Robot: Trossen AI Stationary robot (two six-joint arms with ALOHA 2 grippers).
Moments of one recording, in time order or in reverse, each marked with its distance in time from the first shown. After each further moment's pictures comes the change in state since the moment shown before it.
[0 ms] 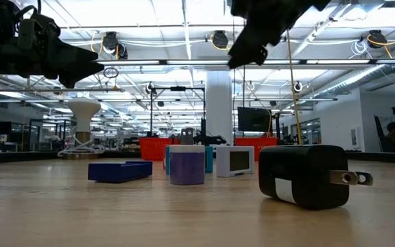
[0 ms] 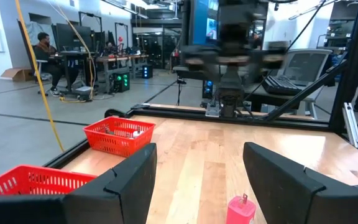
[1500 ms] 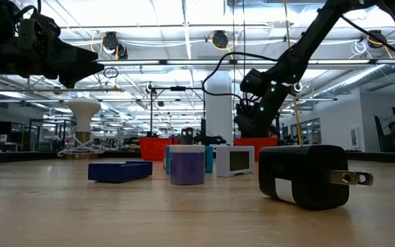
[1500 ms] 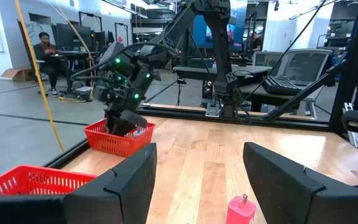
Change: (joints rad) left arm 0.000 0.000 0.000 0.000 0.000 0.000; right arm -0.702 0.463 -0.002 0.252 0.052 -0.081
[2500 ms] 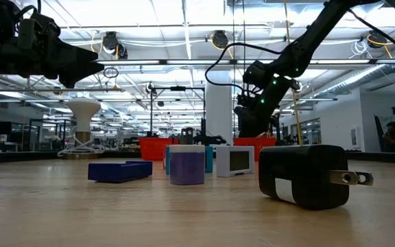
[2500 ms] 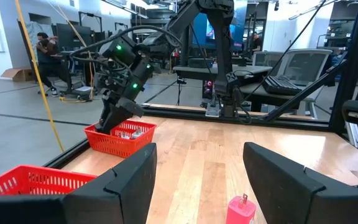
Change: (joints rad) left arm 0.000 0.000 0.000 0.000 0.000 0.000; right arm -0.014 -0.061 0.002 0.013 0.002 0.000
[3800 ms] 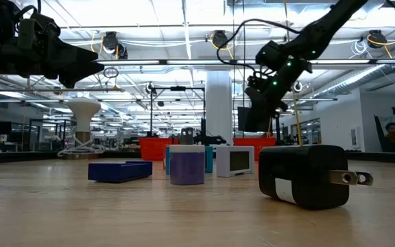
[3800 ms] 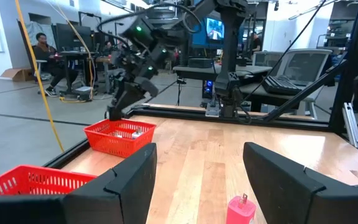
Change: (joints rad) left arm -0.001 0.000 0.000 0.000 0.000 0.000; right arm -0.003 -0.224 -0.102 -0.039 -0.003 -0.008
